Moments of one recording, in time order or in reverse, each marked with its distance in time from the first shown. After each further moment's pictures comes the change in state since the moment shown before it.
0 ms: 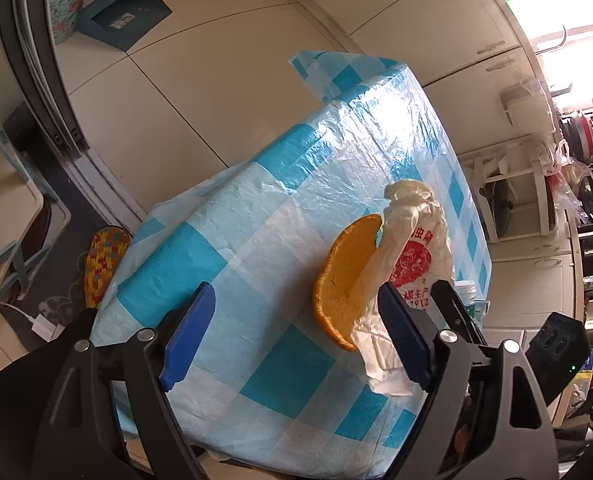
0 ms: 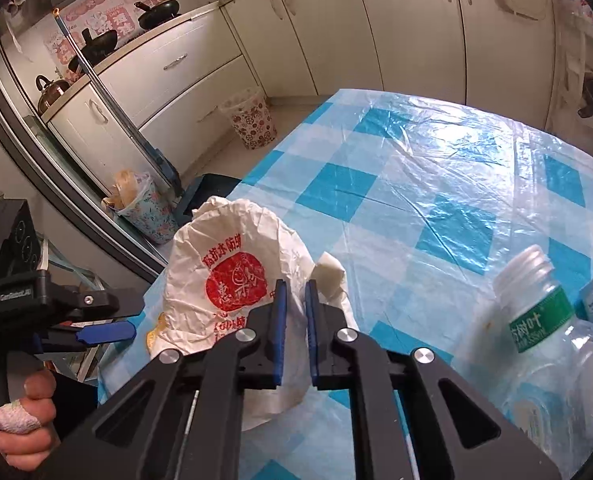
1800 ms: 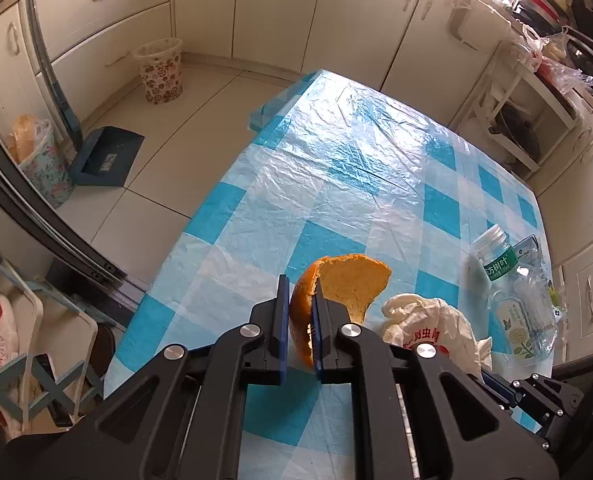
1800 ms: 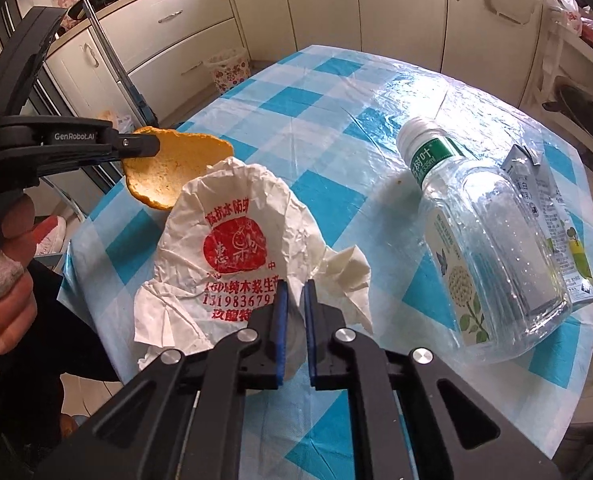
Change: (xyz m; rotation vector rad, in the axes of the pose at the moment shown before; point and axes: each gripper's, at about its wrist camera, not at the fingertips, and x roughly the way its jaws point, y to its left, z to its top) left arm -0.003 -0.093 -0.038 0.462 -0.231 0.267; right arm -0.049 -0.019 -0.079 -0.104 0.115 -0.134
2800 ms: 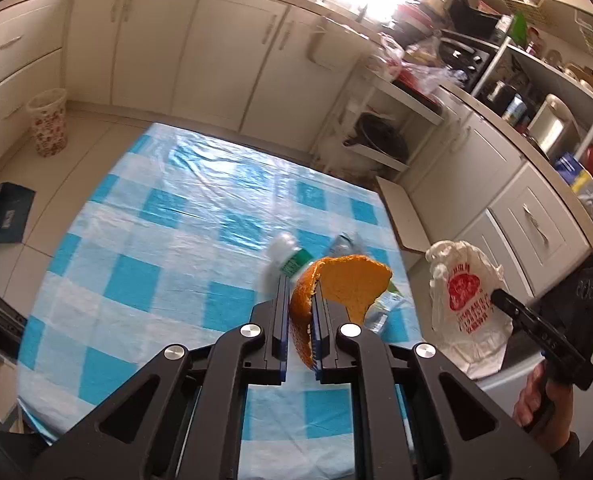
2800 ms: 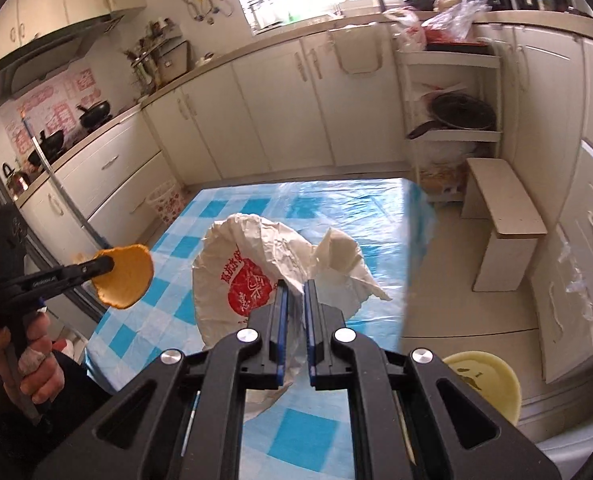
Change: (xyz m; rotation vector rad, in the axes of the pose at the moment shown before) left arm -0.084 -0.121 -0.024 0.179 -0.112 -0.427; right arm -0.189 -0.159 -0.051 0.360 -0.374 -0.158
